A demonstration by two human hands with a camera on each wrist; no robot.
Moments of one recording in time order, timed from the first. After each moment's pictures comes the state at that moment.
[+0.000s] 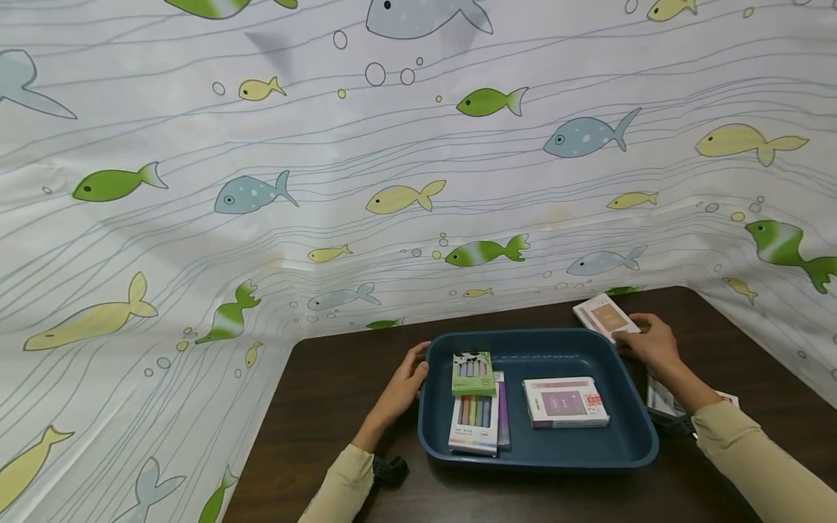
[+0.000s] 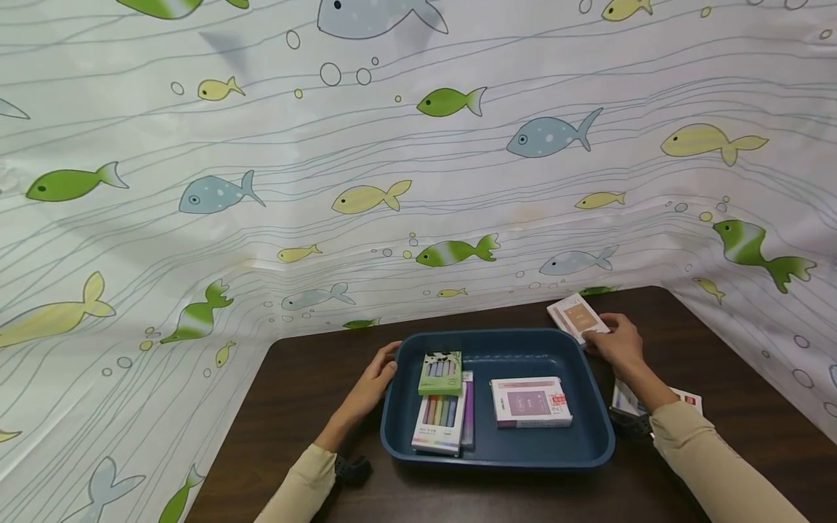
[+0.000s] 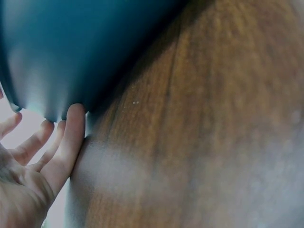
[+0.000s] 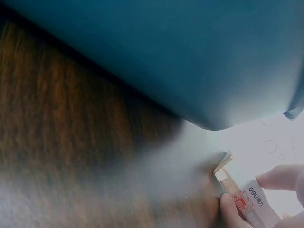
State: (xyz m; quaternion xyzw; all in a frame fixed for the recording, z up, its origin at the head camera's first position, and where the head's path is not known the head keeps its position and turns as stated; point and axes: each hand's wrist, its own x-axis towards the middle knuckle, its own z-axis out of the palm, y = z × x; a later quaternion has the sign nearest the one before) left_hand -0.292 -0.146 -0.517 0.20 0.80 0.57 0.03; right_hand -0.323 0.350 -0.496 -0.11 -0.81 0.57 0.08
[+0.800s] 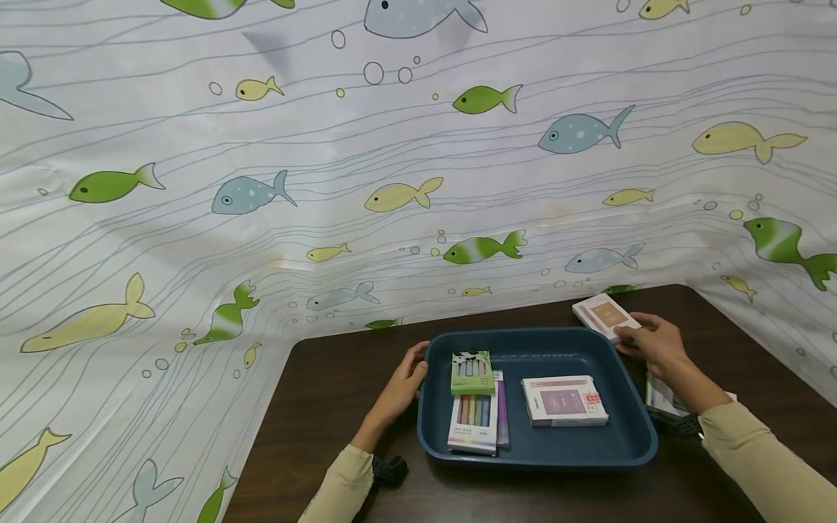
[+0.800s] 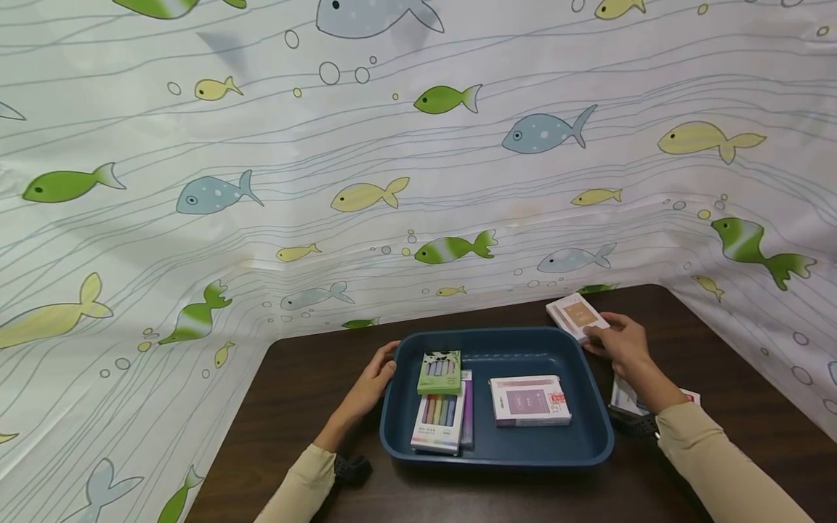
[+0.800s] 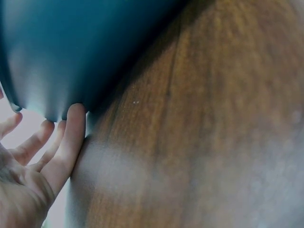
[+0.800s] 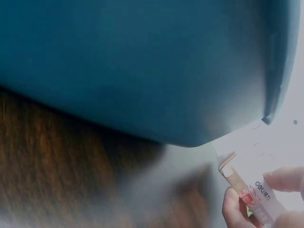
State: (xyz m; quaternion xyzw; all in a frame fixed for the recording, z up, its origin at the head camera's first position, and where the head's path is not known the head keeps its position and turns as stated) left_hand -0.292 -0.145 -0.515 0.20 0.80 0.57 0.03; right_hand -0.318 0.351 -0.491 -0.12 -0.73 0.67 0.06
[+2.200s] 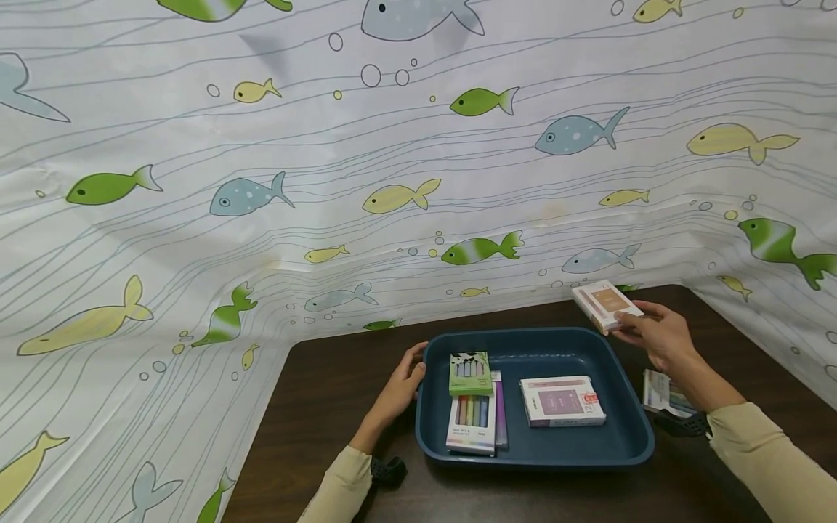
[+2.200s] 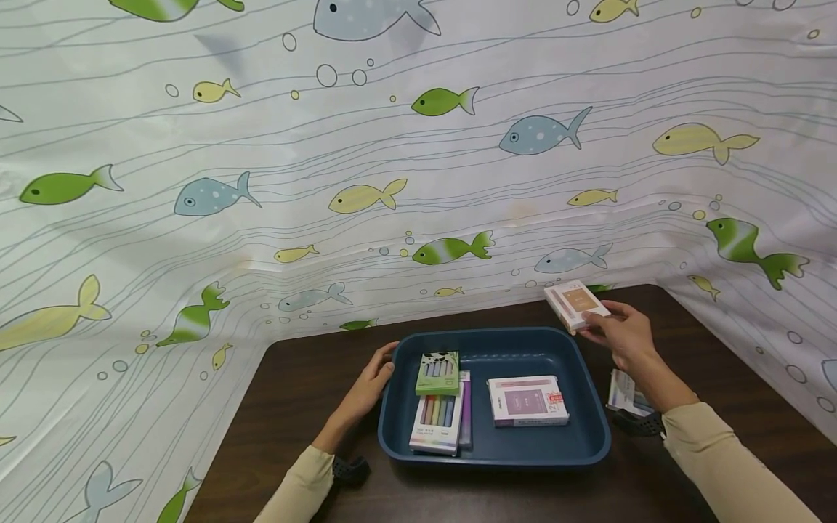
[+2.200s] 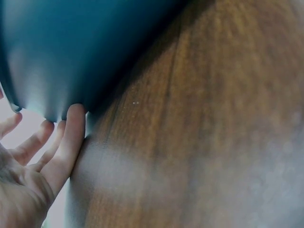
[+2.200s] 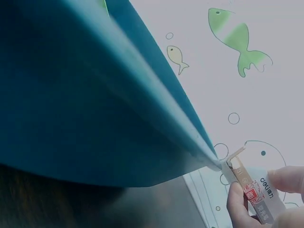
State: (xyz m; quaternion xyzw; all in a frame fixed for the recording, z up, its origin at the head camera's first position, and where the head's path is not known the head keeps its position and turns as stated) left_hand -0.292 -0.145 -0.516 0.20 0.80 0.57 0.03; right_hand -0.309 0.348 -0.457 -0.08 -0.70 0.70 0.08
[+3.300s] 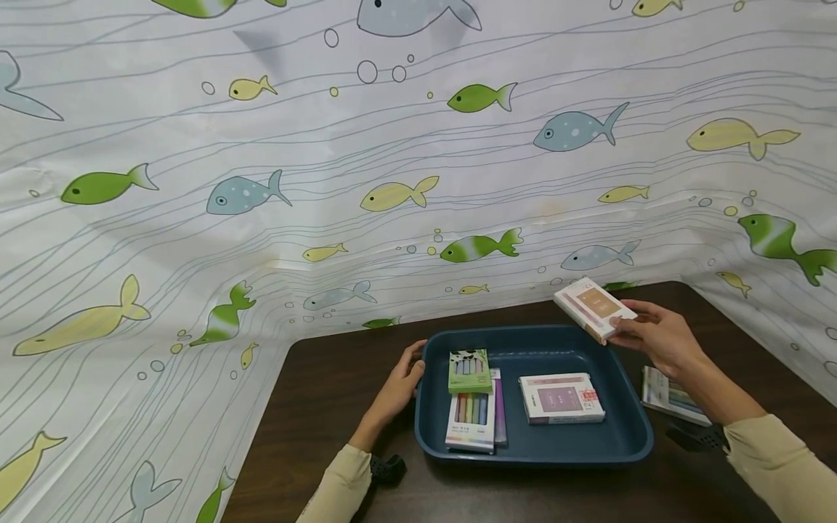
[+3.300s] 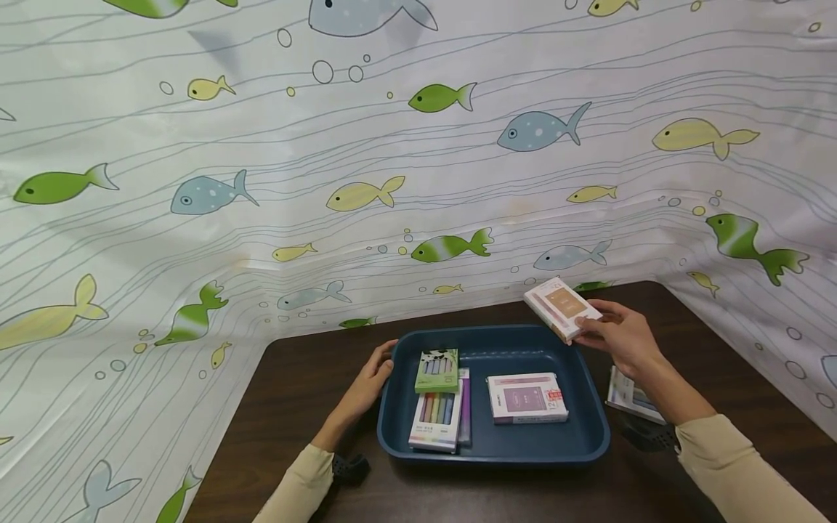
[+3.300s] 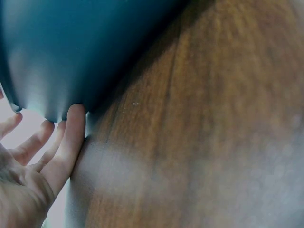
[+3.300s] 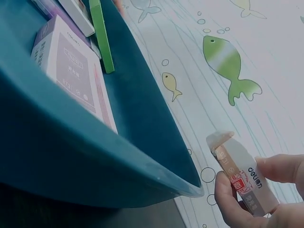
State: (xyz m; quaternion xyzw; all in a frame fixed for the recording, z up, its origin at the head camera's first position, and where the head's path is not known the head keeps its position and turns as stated) left_hand -0.277 -0.143 -0.485 0.21 0.79 0.57 0.06; right_hand -0.285 0.340 -0.442 -0.01 -0.74 0.68 0.04
